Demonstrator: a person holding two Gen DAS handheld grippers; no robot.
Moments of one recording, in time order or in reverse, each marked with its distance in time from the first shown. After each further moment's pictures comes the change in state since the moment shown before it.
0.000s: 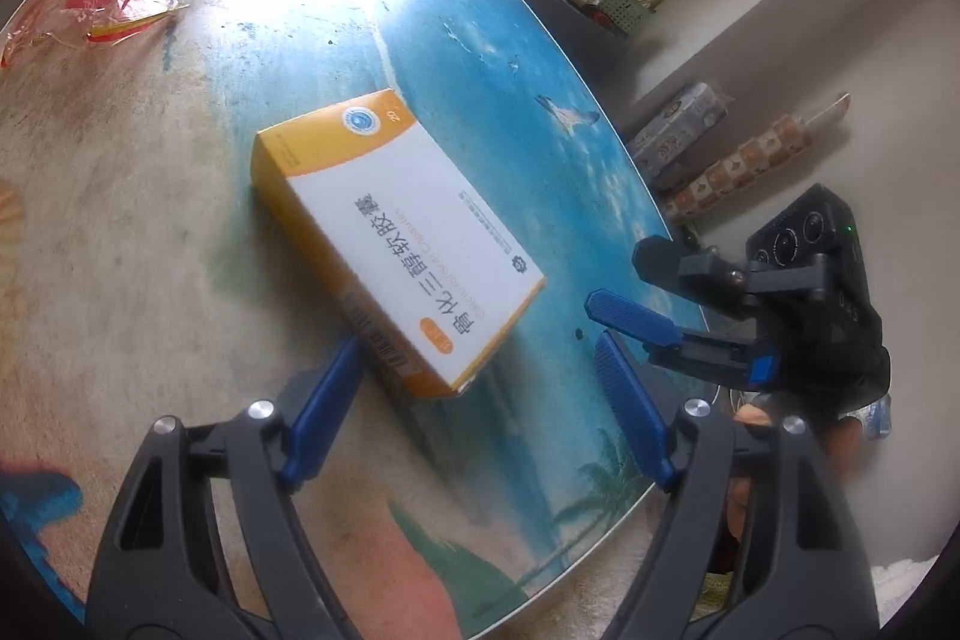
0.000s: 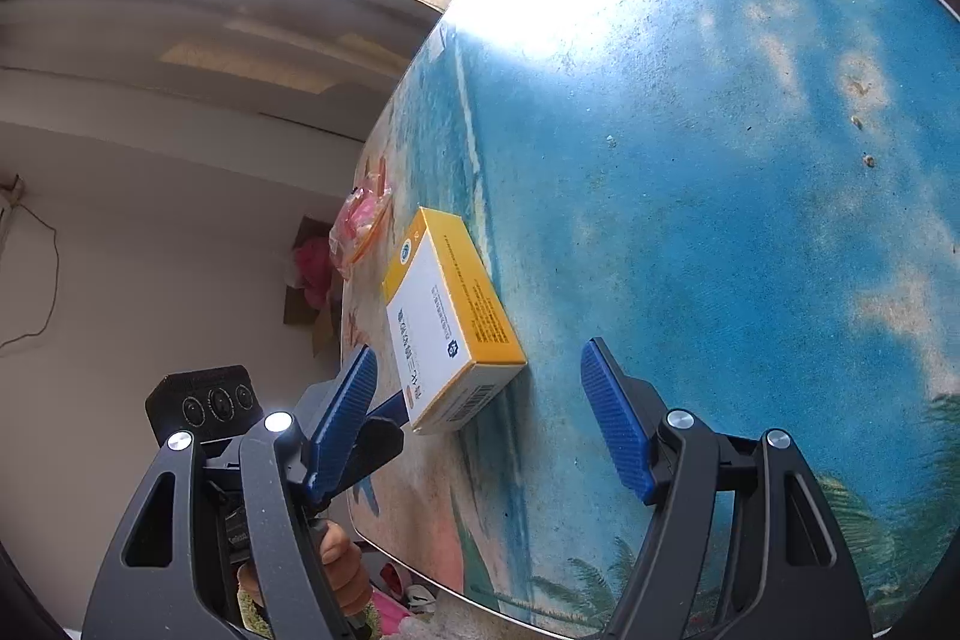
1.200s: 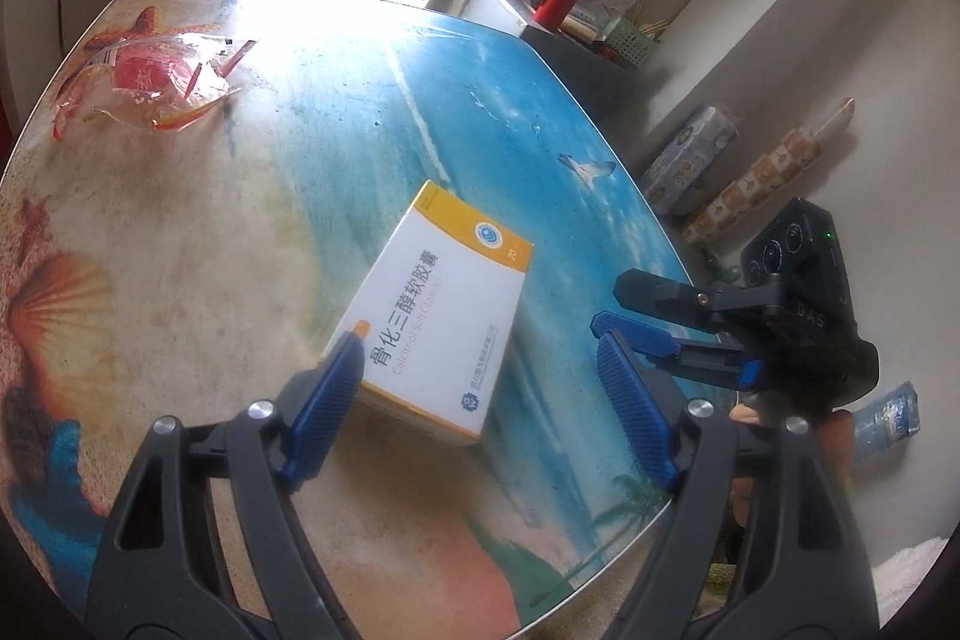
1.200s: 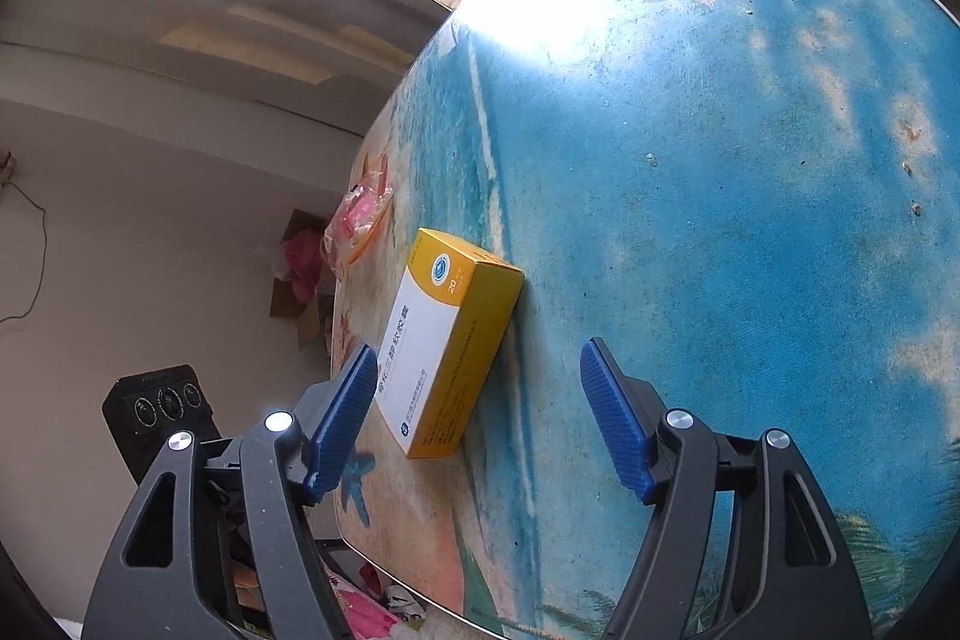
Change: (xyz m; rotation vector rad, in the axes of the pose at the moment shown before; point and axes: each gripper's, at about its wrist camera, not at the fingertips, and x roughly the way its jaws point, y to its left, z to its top) left arm -0.039 0.015 0.015 0.045 -0.084 0.058; right arm 0.018 0.012 0.011 -0.036 0.023 -0.023
